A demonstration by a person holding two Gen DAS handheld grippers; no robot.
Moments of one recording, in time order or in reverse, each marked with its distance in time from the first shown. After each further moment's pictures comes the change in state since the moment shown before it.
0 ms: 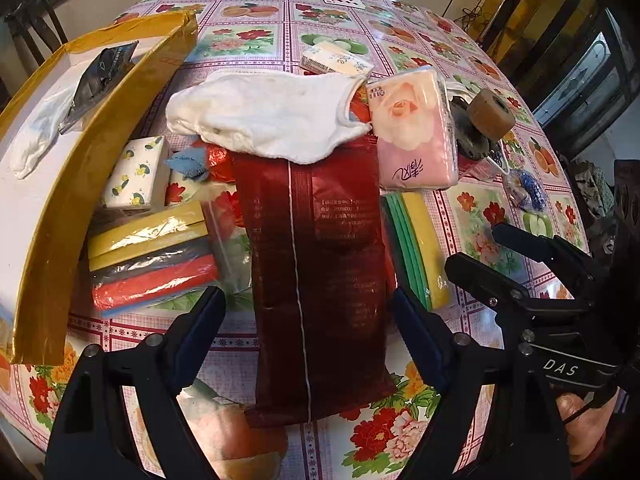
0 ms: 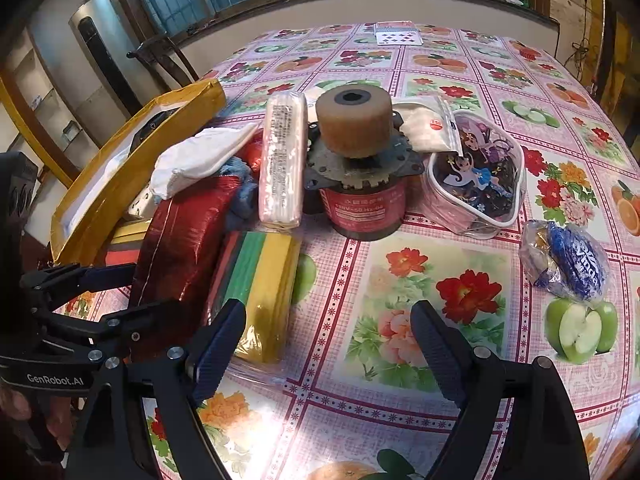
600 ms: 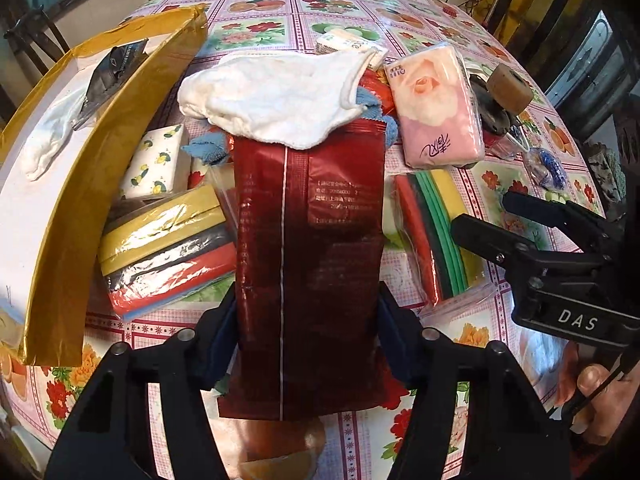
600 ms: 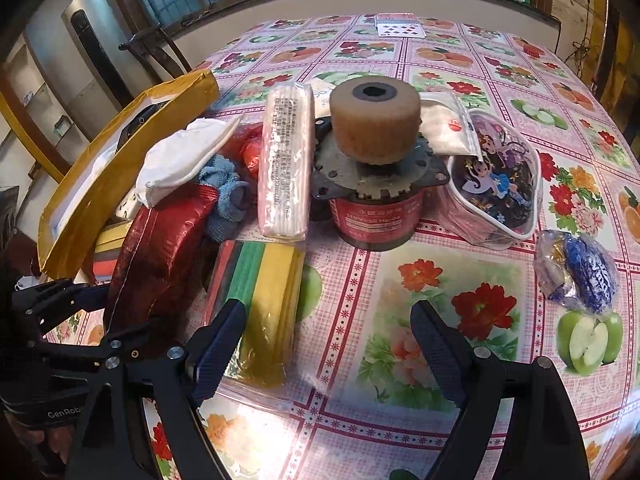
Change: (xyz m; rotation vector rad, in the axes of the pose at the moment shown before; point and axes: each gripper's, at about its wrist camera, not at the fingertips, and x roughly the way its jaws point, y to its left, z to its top) left arm 0.000 0.009 -0.009 0.055 0.012 0.074; right arm 0.021 0.017 0.014 -0.009 0.039 -0.027
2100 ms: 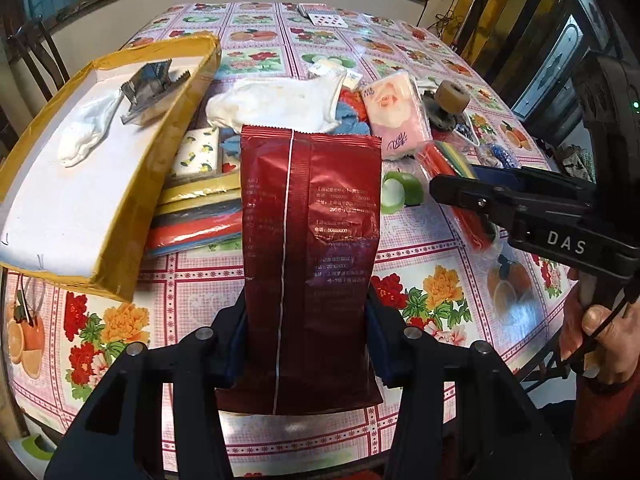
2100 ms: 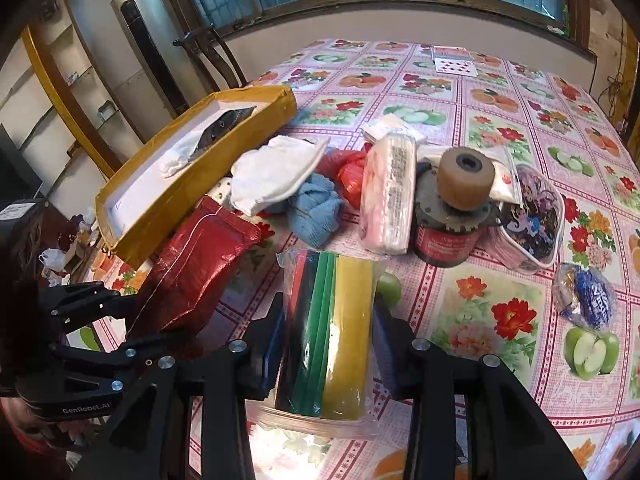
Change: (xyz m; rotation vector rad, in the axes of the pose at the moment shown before) left arm -0.060 0.022 -0.037 0.039 -0.112 -0.086; right arm -0.054 0.046 -0.001 -0.121 -0.064 0.123
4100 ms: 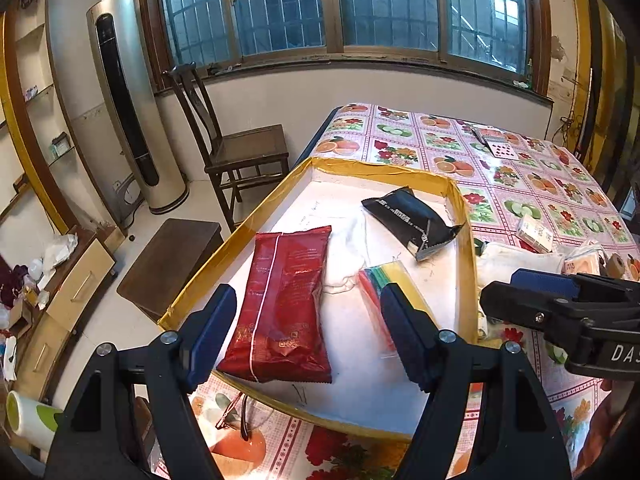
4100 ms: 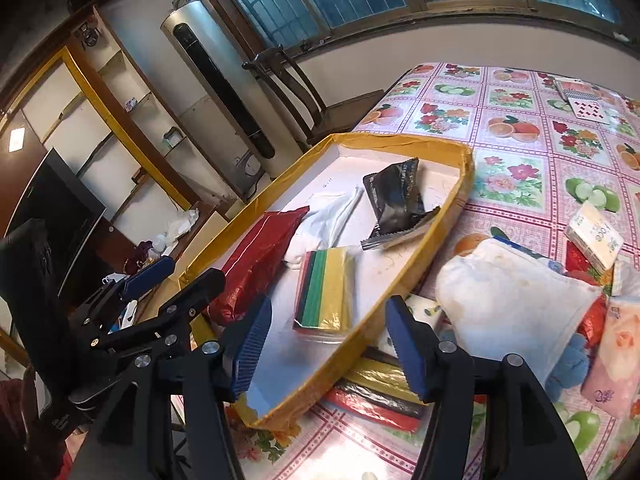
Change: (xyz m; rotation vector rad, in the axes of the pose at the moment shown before) left arm -0.061 0.139 0.031 -0.185 -0.368 0.460; right arm 0.069 0.123 0.096 0.005 -0.089 0.270
